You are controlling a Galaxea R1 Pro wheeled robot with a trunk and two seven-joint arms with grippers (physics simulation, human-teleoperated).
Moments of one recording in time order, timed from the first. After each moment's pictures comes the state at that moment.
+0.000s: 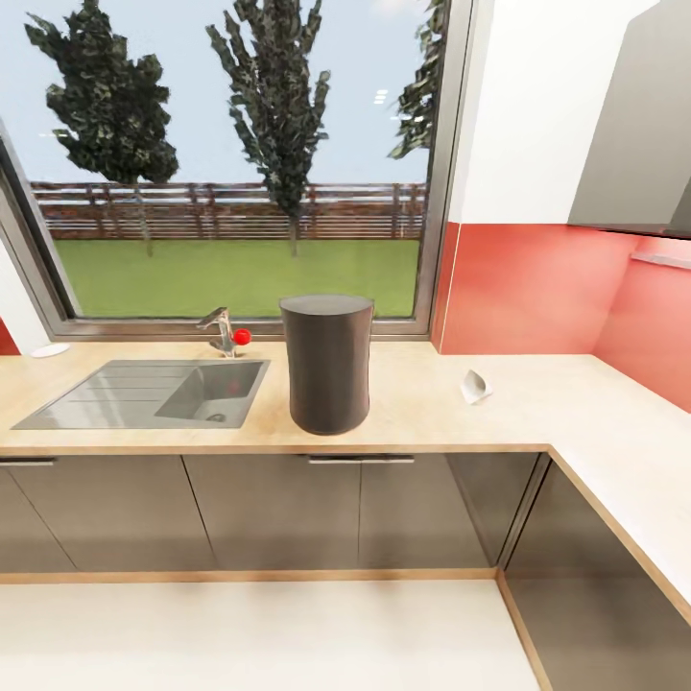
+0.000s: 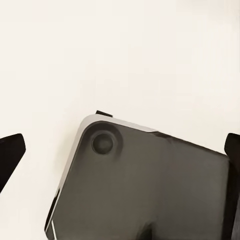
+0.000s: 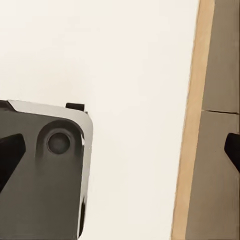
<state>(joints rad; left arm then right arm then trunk) 0.11 0.00 -0.02 -0.22 0.39 -0.45 -0.10 -0.11 -0.08 0.00 0.01 0.13 -0.33 -0.09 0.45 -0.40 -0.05</state>
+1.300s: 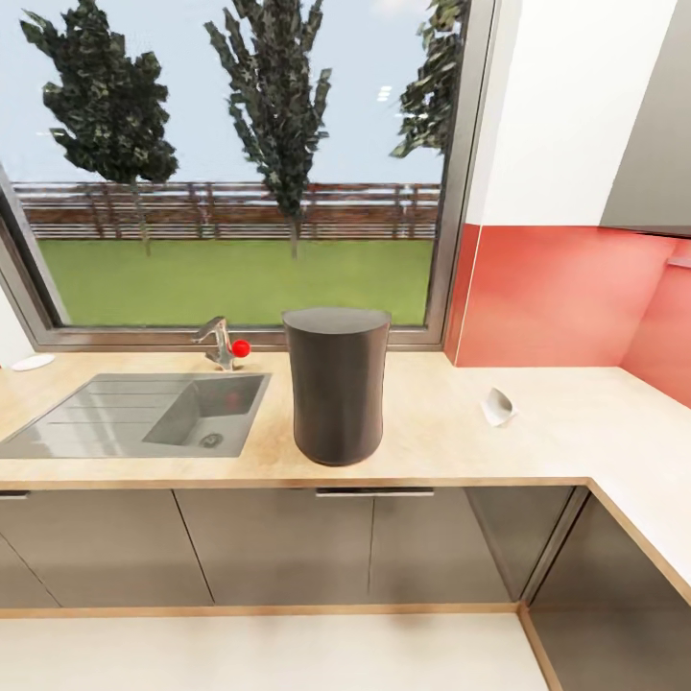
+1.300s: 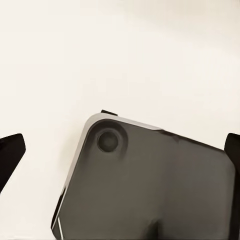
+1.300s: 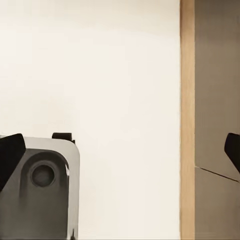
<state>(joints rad) 0.11 0.00 -0.02 -0.19 0.38 -0.49 -0.08 -0.12 -0.12 0.04 0.02 0.02 -0.47 -0.09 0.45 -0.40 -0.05</state>
